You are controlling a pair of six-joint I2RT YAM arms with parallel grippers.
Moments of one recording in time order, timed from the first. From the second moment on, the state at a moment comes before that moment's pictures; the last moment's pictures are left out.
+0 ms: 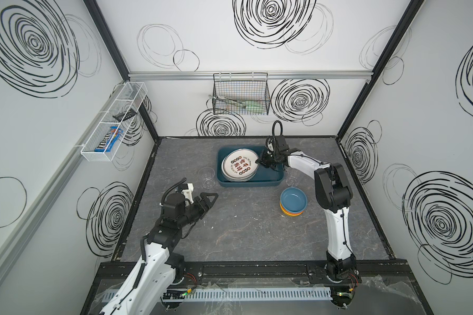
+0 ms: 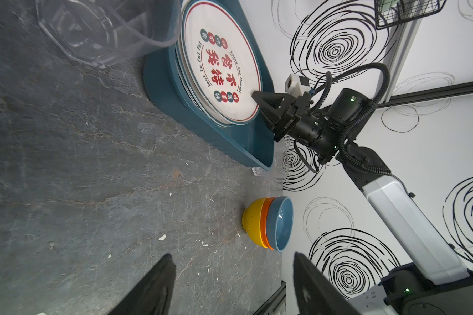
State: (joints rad) left arm -0.19 0.66 0.37 -0.17 0.48 -1.05; right arm 0.42 2.19 1.67 -0.33 -0.40 0.75
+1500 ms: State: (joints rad) left arm -0.19 0.65 0.35 -0.18 0.48 -1.06; right arm 0.45 2.20 1.73 -0.43 -0.26 0.66
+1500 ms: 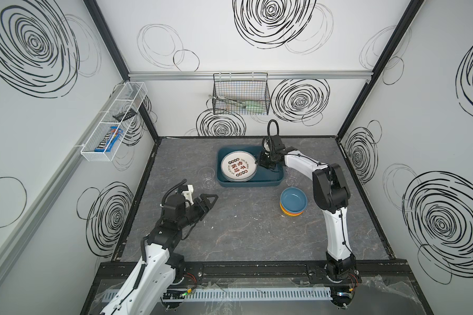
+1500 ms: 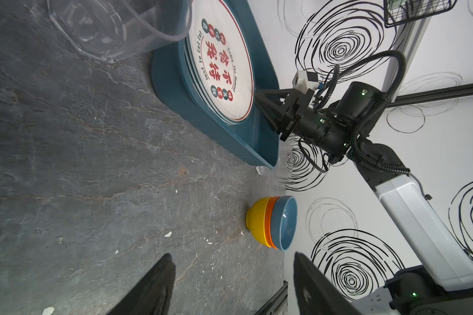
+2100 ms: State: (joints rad) left arm -0.23 0.66 0.36 -0.22 0.44 -1.01; right arm 0.49 2.05 1.59 -0.43 -0.20 0.60
